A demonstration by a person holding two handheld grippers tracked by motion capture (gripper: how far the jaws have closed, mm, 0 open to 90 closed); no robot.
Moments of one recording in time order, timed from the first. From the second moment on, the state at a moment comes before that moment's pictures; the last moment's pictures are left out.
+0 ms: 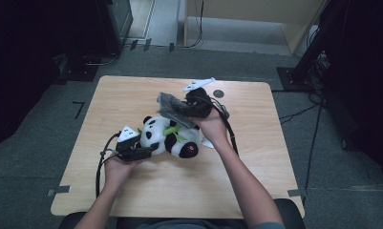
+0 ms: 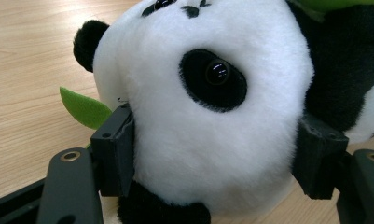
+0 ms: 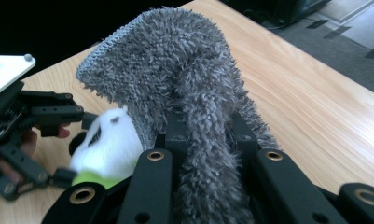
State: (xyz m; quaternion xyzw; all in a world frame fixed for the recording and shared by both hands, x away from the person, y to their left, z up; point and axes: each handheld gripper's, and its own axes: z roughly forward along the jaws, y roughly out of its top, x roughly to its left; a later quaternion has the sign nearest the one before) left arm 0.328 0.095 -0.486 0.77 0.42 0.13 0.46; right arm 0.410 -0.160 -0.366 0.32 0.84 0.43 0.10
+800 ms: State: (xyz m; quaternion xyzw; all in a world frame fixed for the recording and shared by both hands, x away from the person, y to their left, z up) left arm 0.327 0.094 -0.485 0.77 0.43 0.14 0.46; right arm 0.416 -0.108 -0.405 0.28 0.88 0.38 0.06
